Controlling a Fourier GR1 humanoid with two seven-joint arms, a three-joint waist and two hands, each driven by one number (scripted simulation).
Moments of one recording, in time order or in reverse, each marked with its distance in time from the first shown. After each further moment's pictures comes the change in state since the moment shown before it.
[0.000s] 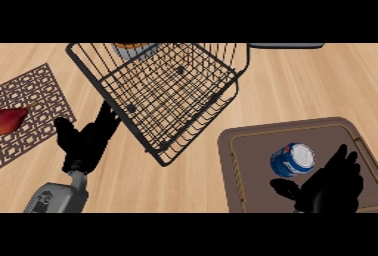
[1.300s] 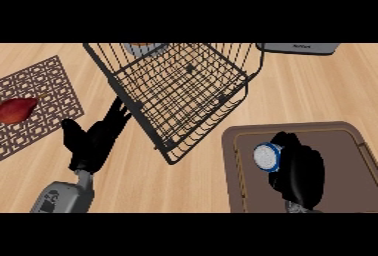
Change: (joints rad) left arm -0.011 -0.037 -0.009 -0.017 -0.030 -0.044 -0.008; right arm -0.139 -0.188 0.141 0.120 -0.164 0.099 -0.438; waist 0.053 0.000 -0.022
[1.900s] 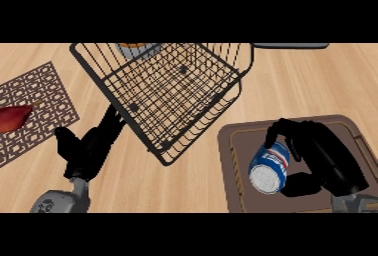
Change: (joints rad) left arm 0.056 0.006 0.002 -0.045 -0.003 0.009 -0.001; right arm -0.128 -0.188 -0.142 -0.216 -0.698 0.400 -0.519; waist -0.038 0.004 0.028
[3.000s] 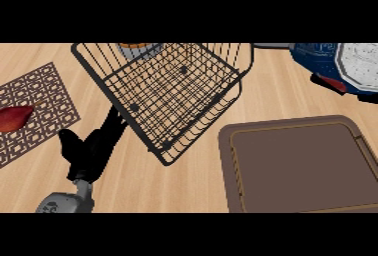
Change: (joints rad) left arm 0.014 -0.040 0.012 -0.009 -0.041 -0.002 0.008; right arm -0.838 -0.152 -0.304 0.186 -0.568 0.303 0.302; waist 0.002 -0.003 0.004
